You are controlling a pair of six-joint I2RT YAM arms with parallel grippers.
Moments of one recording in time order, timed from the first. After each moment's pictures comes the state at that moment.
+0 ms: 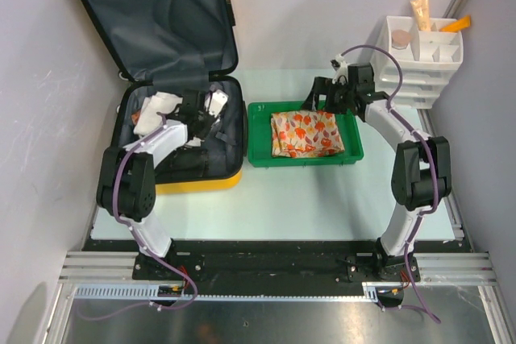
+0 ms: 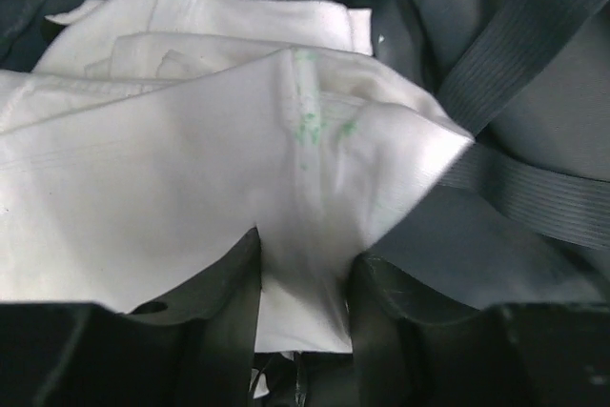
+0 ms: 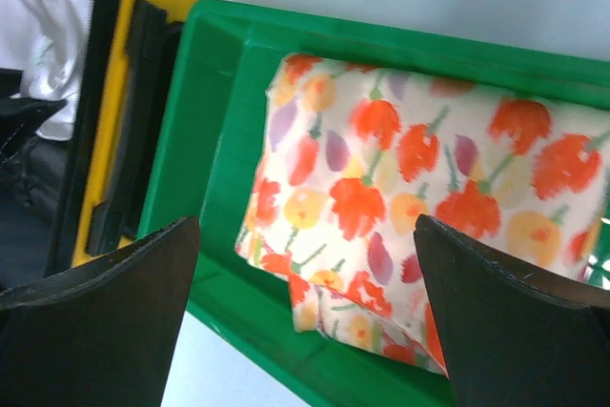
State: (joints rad) left arm -0.24 1.73 1.16 -0.25 -0.13 0.45; right arm 0.18 1.83 1.45 -0.27 -0.47 0.28
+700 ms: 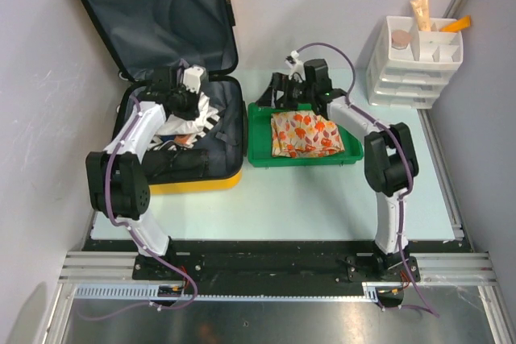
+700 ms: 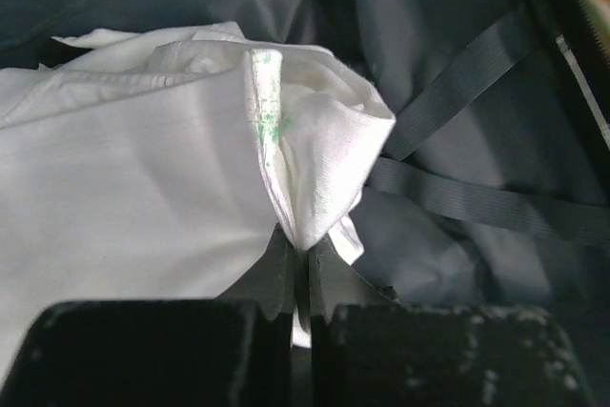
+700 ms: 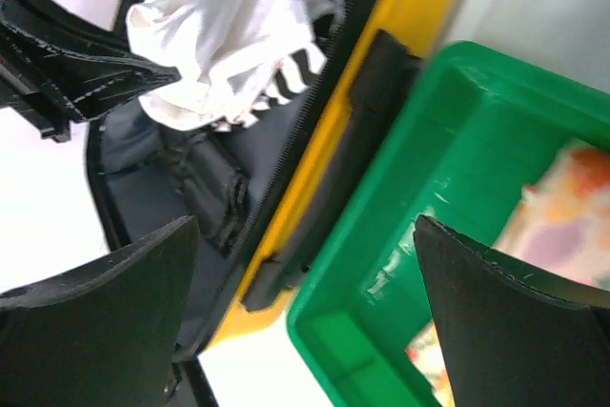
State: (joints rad) left arm -0.08 1.72 1.43 -0.54 0.25 0.29; right arm 0.39 2.04 1.66 -0.10 -0.63 0.50
